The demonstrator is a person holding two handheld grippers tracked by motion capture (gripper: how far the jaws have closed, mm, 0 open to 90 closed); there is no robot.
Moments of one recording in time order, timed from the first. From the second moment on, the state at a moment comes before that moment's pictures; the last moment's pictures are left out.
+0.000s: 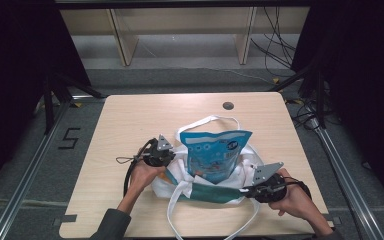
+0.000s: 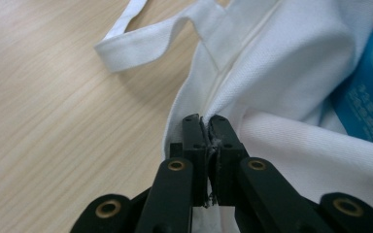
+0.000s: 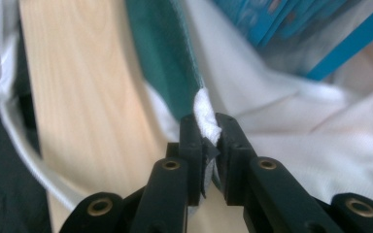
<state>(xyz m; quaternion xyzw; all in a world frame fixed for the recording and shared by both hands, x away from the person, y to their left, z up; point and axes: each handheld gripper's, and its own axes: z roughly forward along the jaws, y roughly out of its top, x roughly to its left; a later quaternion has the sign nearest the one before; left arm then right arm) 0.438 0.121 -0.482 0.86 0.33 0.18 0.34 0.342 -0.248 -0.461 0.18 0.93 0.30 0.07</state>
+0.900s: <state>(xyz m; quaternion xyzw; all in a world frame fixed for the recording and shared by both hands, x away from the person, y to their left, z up) 0.368 0.122 -0.490 0.82 0.34 0.03 0.45 0.348 -0.247 -0.491 0.20 0.93 0.32 0.05</state>
